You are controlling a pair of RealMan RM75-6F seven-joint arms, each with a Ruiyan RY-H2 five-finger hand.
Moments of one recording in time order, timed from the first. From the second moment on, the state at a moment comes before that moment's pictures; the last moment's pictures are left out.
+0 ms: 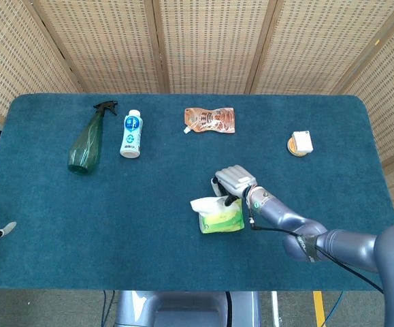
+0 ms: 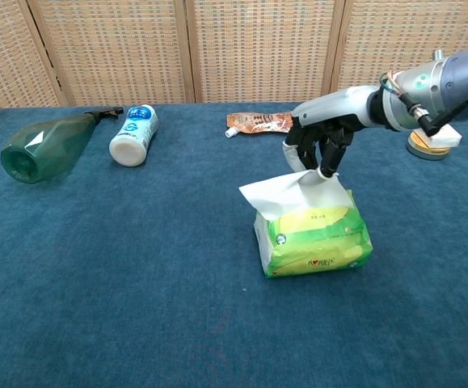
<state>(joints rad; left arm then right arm) -0.14 -1.03 -0.10 -1.64 1.33 1.36 -0.04 1.23 -1.32 -0.03 -1.49 -0.86 0.59 0.03</state>
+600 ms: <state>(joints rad) -0.13 -1.03 -0.10 -1.64 1.34 1.36 -0.06 1.06 -0.96 0.20 -1.82 -1.09 0.92 0.10</state>
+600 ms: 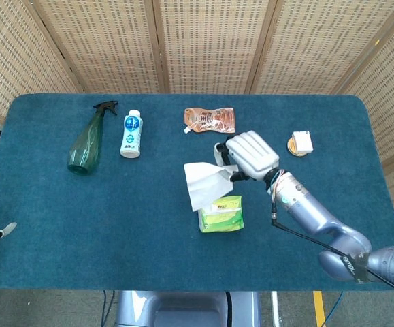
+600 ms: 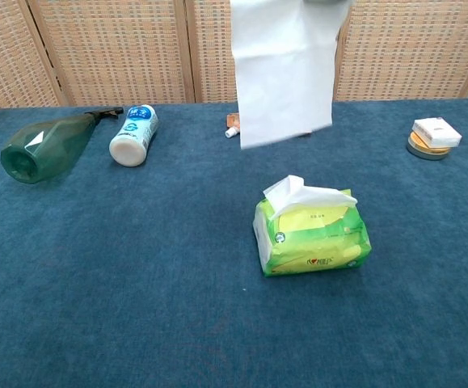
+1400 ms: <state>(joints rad) -0.16 -1.03 -0.10 -1.62 1.30 1.30 -0.07 1.12 -1.53 0.22 -1.04 -0.82 0.83 -0.18</state>
